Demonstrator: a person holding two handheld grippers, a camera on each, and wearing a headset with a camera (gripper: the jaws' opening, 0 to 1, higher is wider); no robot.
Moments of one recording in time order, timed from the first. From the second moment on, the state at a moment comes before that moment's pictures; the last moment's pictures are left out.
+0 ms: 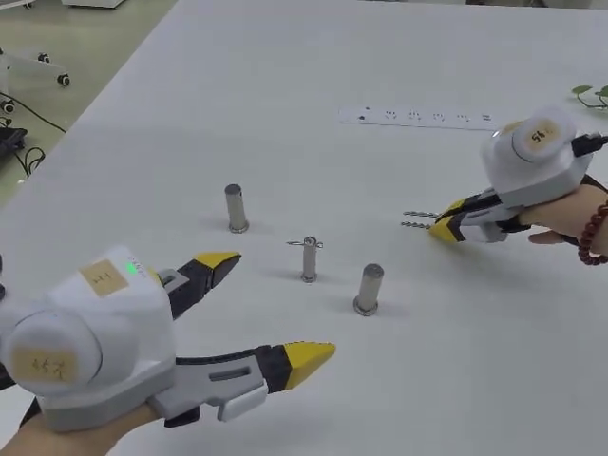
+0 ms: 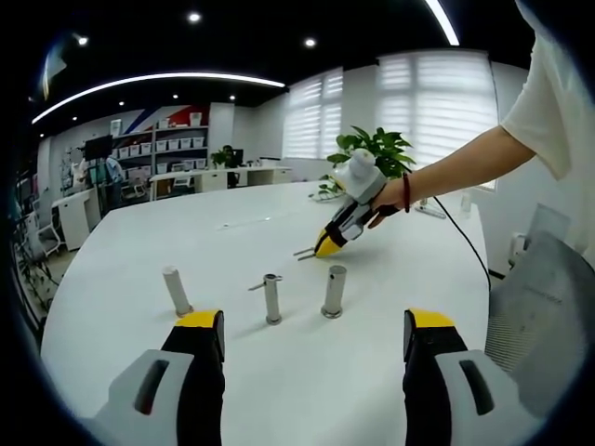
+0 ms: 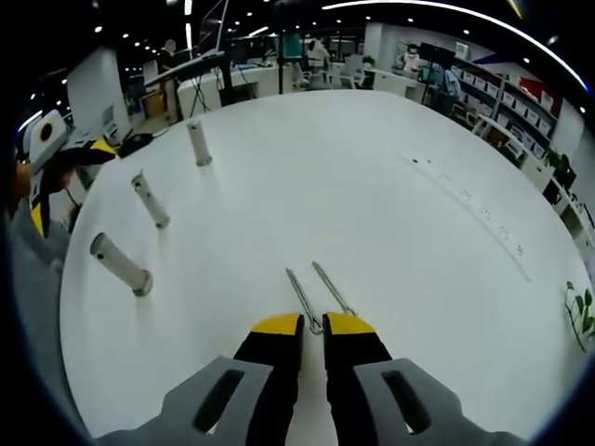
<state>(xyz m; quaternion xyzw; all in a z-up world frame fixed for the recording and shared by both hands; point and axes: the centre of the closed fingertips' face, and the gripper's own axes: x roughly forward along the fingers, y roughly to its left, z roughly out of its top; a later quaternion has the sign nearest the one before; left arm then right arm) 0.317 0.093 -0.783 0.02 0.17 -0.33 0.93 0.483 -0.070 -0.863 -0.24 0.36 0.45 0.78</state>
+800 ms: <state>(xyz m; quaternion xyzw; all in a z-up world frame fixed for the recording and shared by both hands) 0.315 0.093 -0.783 0.02 0.17 -0.34 0.93 0.484 -0.062 -0.864 -0.34 0.38 0.47 0.72</state>
